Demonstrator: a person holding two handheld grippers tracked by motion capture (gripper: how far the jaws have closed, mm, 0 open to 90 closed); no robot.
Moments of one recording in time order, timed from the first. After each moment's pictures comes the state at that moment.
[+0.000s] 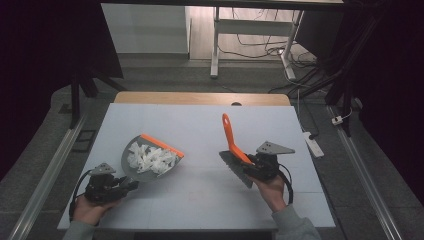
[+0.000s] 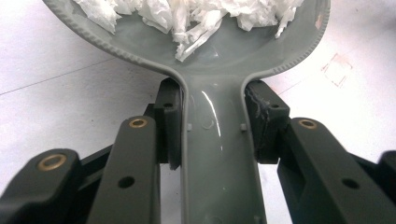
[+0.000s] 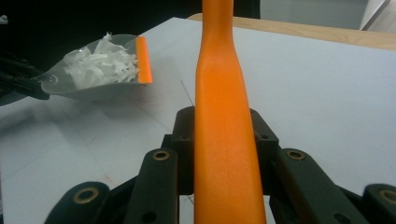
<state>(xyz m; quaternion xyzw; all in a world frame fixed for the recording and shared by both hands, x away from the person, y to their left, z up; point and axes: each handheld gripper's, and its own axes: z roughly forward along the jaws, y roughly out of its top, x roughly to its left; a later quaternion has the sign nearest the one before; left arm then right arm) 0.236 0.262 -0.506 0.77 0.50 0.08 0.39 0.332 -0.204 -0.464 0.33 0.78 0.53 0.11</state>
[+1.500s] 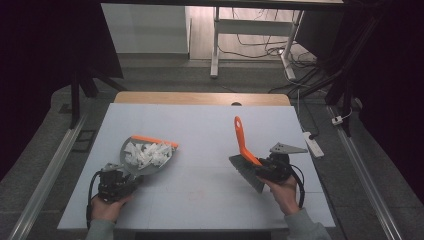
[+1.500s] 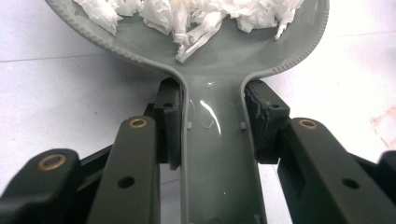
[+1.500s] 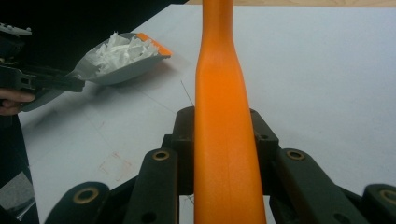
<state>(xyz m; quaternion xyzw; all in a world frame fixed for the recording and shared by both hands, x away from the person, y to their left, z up) 0.247 0.232 -0.520 0.69 0.62 0.11 0.36 0.334 -0.237 -0.467 0.37 0.77 0.51 0.06</state>
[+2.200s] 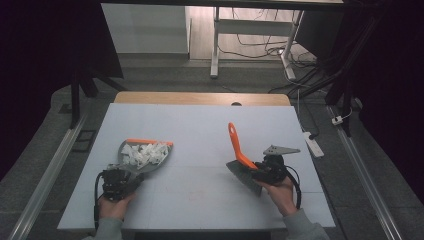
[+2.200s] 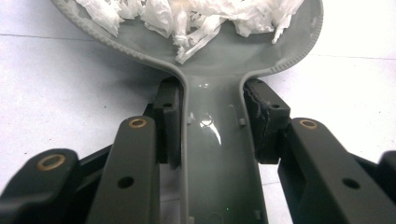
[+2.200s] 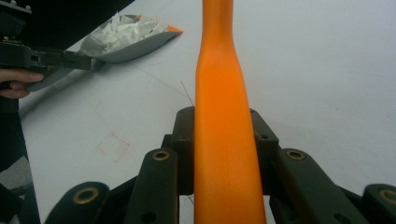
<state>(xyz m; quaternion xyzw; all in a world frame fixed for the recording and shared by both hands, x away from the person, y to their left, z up) 0.256 0.226 -0.534 0.65 0.67 0.13 0.34 0.336 -0.228 -0.480 0.37 0.80 0.48 0.04</state>
